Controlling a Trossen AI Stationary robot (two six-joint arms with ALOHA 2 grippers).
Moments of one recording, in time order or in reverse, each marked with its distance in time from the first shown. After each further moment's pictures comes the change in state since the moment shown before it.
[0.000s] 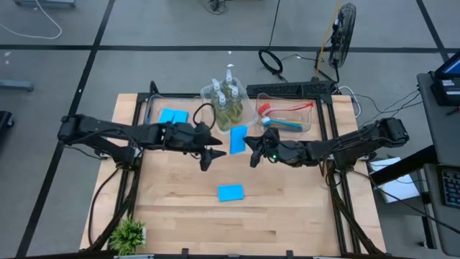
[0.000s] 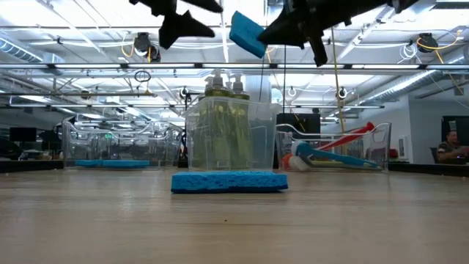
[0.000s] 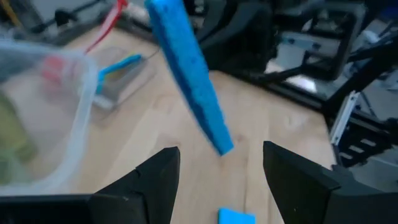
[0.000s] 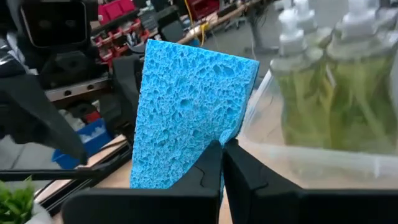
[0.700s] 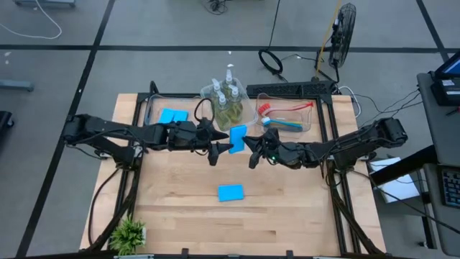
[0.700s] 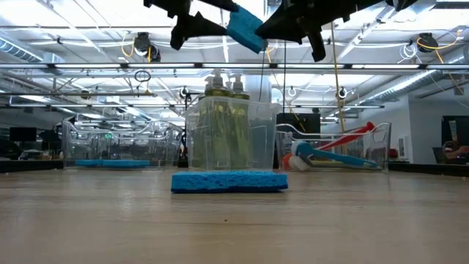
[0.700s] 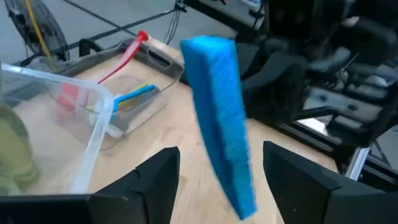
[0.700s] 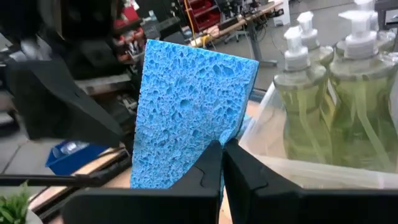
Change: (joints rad) left arm 0.010 0.056 0.000 0.181 -0.091 -0.039; right arm 0.017 0.021 0.007 0.063 0.045 -0.066
